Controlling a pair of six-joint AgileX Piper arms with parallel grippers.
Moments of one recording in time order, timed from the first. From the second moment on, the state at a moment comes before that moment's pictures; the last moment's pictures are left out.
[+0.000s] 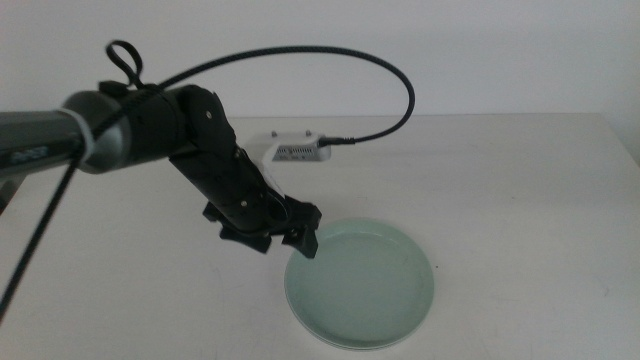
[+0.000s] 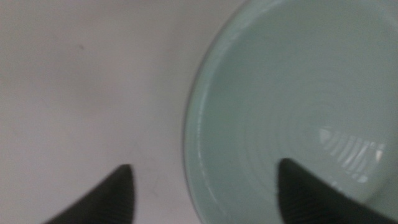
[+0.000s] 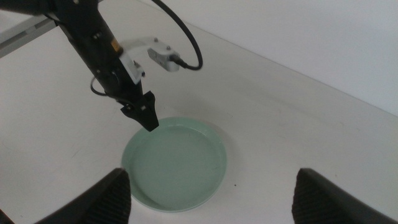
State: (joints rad) left arm -0.41 1.86 -1.29 -0.47 0.80 0.21; right arm 0.39 0.73 -1.12 0.22 1.00 -0.23
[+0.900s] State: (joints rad) left arm -0.41 1.38 -1.30 0.11 0.79 -0.04; right arm 0.39 0.73 -1.12 0.22 1.00 -0.23
